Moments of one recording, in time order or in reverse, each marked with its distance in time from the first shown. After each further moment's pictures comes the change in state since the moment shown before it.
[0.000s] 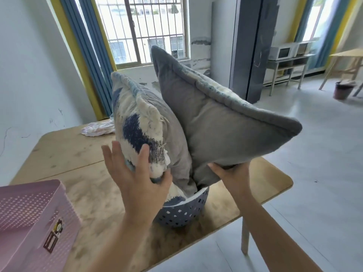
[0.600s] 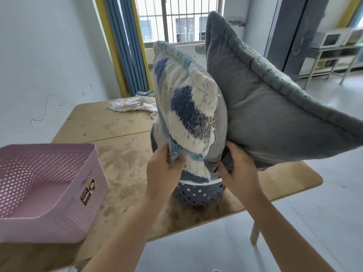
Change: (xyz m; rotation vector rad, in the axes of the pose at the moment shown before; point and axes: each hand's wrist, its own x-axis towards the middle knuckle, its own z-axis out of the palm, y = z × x) left_hand -0.026 -0.010 -0.024 -0.377 -0.413 -0.671; right_hand -0.054 -0.014 0.027 -0.471 -0.331 -0.498
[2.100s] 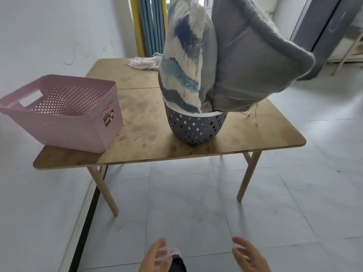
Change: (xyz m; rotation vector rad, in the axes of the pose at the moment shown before) left_hand -0.368 -0.029 -0.047 -0.358 -0.518 -1.017; right_hand -0.376 0.039 -0.094 0.548 -0.487 0.902
